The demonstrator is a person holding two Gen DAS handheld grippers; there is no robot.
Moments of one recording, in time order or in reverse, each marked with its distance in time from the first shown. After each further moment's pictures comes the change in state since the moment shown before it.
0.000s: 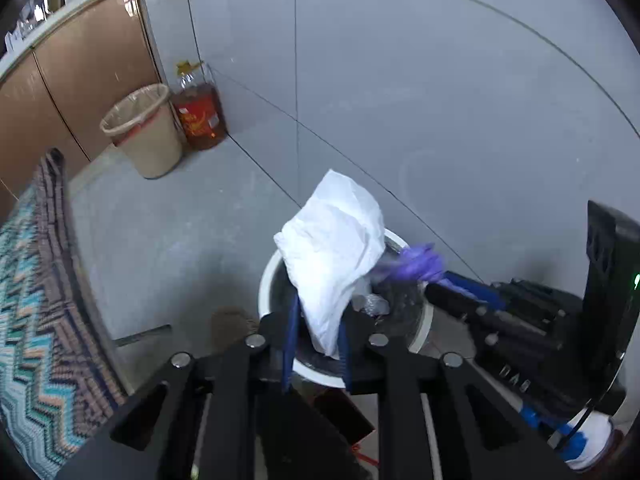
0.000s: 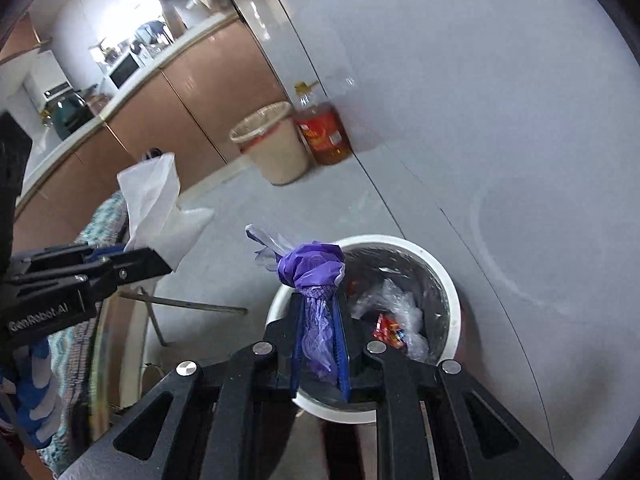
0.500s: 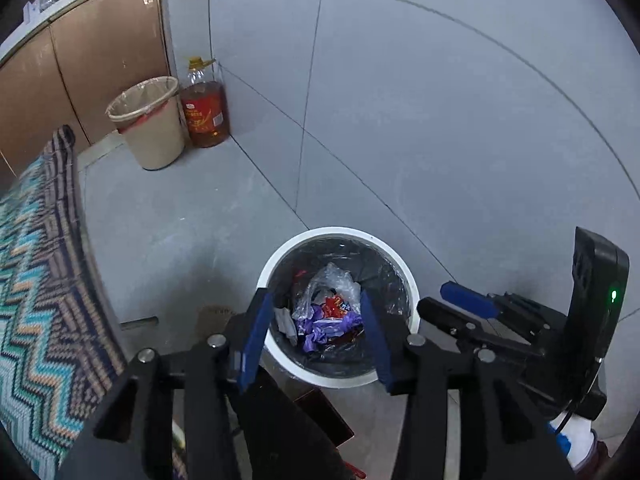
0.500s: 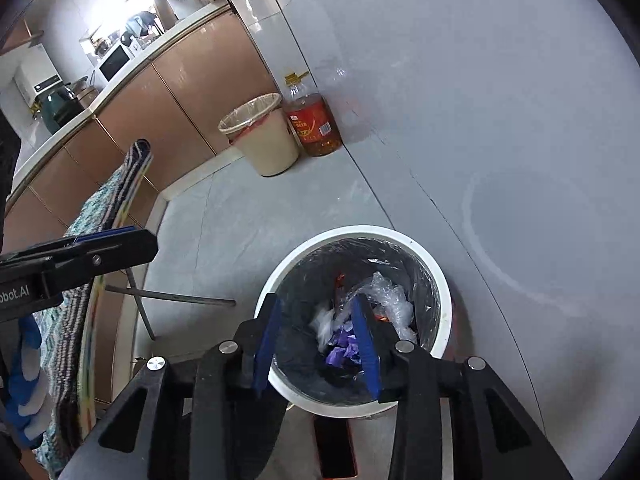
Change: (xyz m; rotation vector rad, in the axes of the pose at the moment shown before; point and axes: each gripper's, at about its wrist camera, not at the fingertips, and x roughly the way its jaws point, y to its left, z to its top) left arm -0.026 0.014 -0.010 -0.077 -0.055 -0.033; right arm -0.011 0.007 -0.002 -0.004 0.002 -0.025
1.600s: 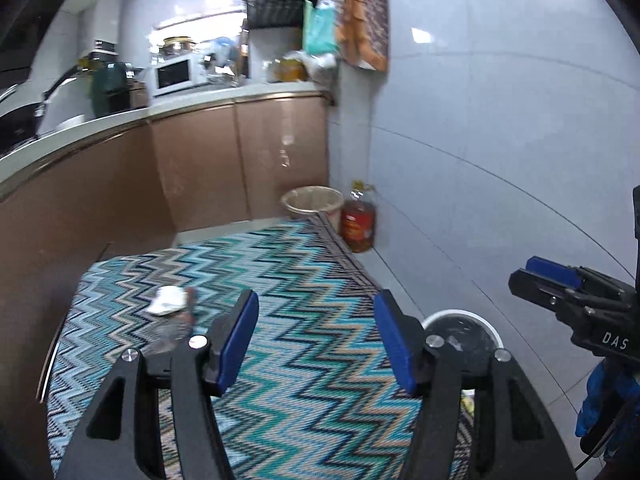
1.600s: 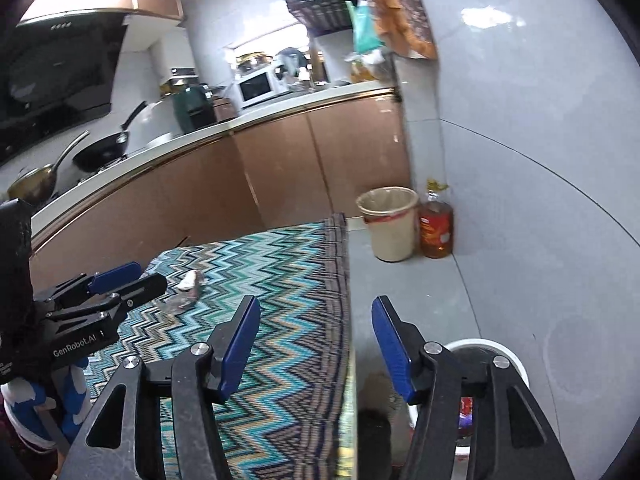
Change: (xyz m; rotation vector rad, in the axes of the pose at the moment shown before) left arm -0.274 0.110 -0.132 -0.197 -0.476 0.393; right arm -0.119 0.239 -0.001 -0.359 -0.250 0.226
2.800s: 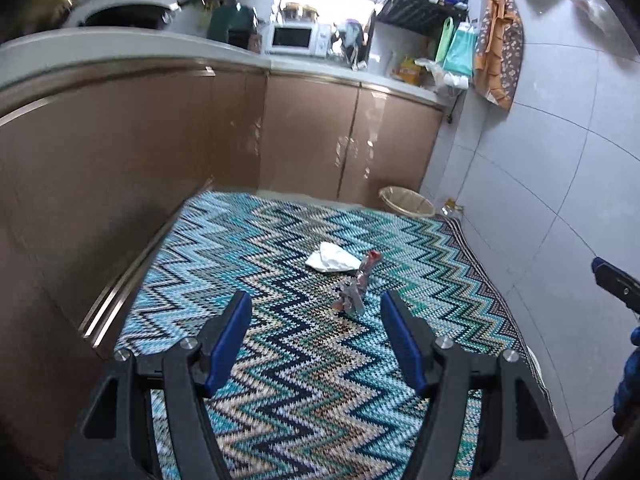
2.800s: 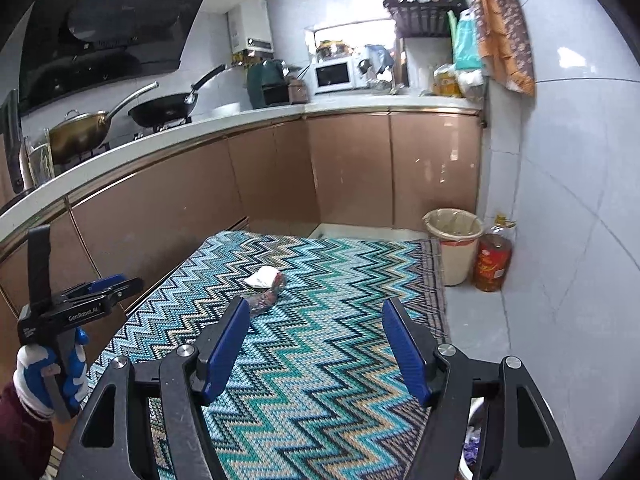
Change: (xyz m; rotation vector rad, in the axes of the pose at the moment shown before) left arm -0.015 0.219 -0.059 -0.309 0.055 0.121; right arm 0.054 0.111 0.016 -0.201 0.071 0.138
